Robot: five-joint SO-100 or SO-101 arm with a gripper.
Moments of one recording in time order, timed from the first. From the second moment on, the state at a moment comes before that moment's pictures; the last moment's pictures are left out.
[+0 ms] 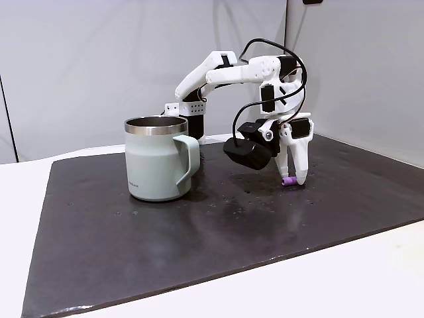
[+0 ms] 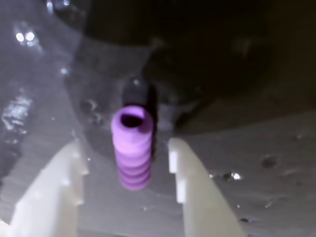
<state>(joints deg) -17.7 30.4 20.7 86.4 9.8</state>
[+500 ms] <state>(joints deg) -17.6 29.8 18.3 87.0 9.8</state>
